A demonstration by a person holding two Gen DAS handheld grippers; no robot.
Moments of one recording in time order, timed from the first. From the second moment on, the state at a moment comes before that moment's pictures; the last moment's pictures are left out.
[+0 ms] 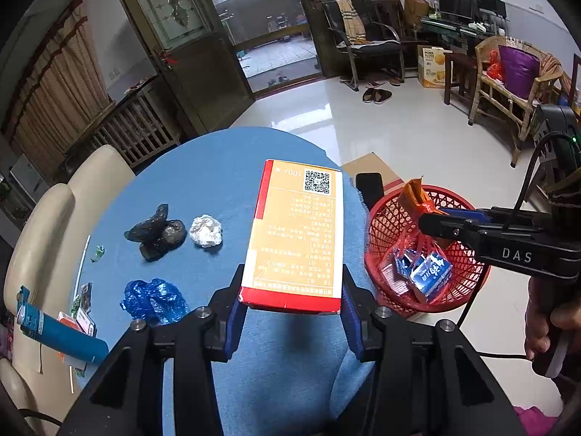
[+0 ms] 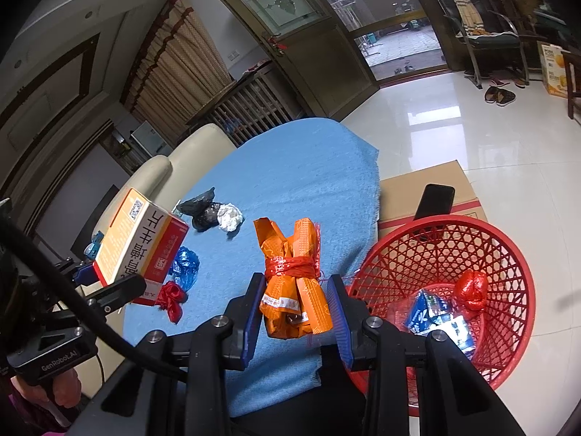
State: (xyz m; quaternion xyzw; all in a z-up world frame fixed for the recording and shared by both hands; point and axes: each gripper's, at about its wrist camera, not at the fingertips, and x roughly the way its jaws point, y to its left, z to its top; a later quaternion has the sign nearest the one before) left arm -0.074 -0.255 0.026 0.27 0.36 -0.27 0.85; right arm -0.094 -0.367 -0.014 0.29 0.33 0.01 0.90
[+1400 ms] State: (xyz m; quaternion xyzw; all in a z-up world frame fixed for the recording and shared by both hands) left arm -0.082 -0.351 -0.009 0.29 0.41 -0.39 0.77; right arm -0.119 -0.450 -0.039 0.35 0.34 -0.10 0.87
